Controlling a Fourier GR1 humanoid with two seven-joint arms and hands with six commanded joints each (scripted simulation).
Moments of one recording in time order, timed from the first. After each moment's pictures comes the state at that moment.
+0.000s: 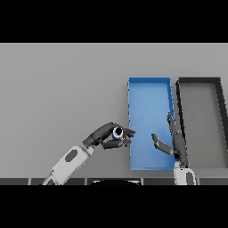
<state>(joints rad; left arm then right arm) -0.29 0.15 -0.62 -1.62 0.13 -0.15 -0.02 0.23 -0.12 0.08 -1.73 0.13 0.06 -0.19</state>
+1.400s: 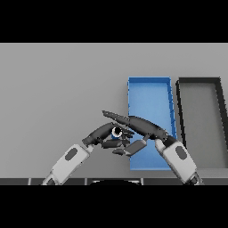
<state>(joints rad) -0.29 0.15 -0.61 -1.57 0.14 -0.21 -0.05 -0.38 -0.27 0.38 -1.95 -0.26 0.49 0.35</state>
